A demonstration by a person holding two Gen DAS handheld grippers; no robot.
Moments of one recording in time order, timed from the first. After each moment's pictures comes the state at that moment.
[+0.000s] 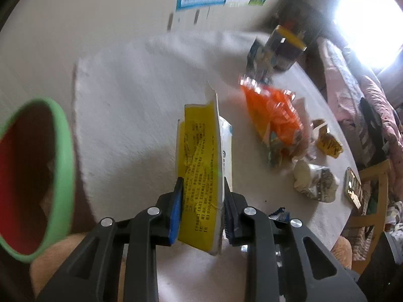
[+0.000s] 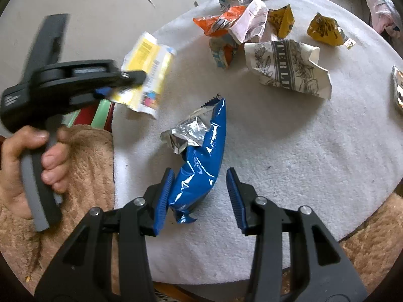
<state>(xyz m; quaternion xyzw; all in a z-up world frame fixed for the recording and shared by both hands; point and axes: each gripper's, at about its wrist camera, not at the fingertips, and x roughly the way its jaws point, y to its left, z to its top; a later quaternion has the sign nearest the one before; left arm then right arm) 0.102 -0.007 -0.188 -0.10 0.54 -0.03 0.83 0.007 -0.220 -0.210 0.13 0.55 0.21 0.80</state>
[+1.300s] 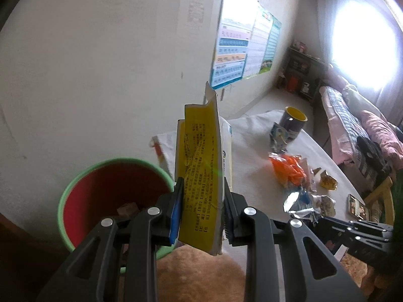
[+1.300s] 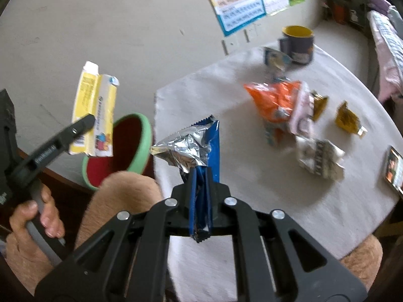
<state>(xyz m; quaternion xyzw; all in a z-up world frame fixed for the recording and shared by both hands) 0.017 0.091 -0.080 -0.07 0.37 0.03 0.92 0.043 -0.141 -0.119 0.10 0.48 0.23 0.84</state>
